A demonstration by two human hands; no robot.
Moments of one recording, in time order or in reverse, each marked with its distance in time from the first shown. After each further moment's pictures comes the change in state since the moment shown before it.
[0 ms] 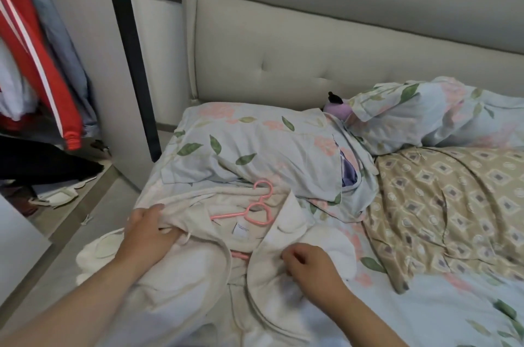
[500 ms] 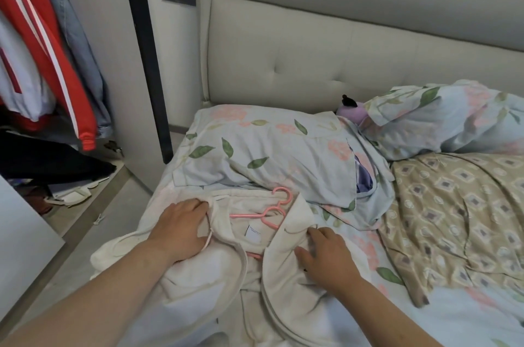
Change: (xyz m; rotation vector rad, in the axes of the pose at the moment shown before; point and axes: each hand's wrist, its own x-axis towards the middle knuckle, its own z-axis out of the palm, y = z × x) left_hand 0.028 0.022 0.014 0.566 -0.124 0.486; right_hand 0.055 0.039 0.002 -0.589 0.111 -0.050
